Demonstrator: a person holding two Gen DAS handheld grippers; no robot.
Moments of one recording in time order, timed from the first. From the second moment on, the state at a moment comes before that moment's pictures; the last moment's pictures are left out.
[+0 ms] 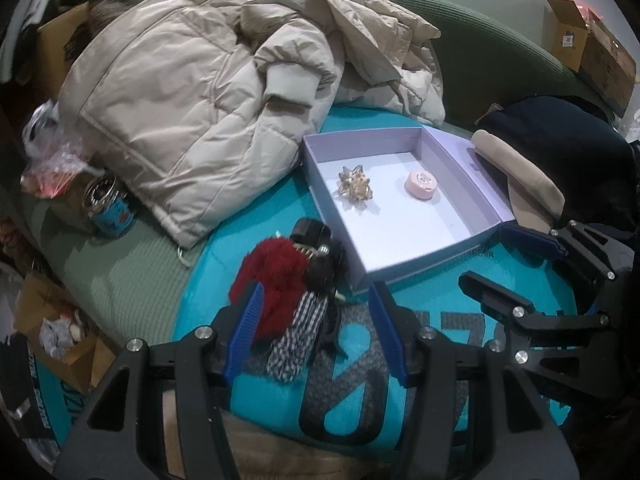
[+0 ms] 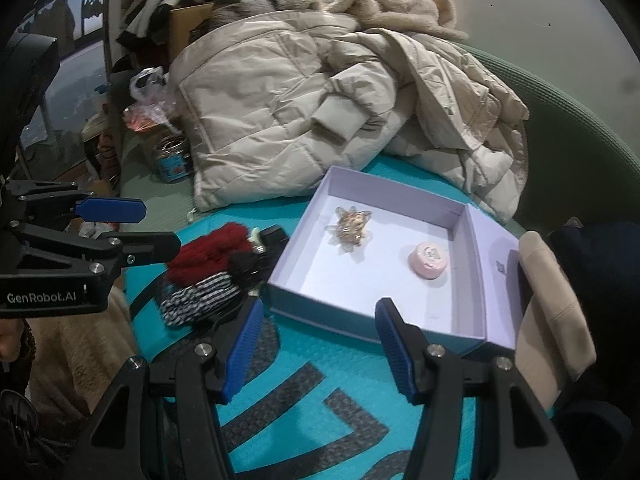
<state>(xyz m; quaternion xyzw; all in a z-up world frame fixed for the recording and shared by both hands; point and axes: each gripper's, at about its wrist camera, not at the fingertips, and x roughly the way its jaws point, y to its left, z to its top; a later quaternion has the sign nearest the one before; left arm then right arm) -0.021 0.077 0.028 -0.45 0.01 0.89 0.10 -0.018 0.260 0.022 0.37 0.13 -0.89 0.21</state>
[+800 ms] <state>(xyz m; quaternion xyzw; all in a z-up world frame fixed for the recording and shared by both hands) 0.015 0.022 -0.031 -0.49 -0.06 0.86 0.08 0.000 0.222 -0.031 0.42 0.13 -0.85 0.29</state>
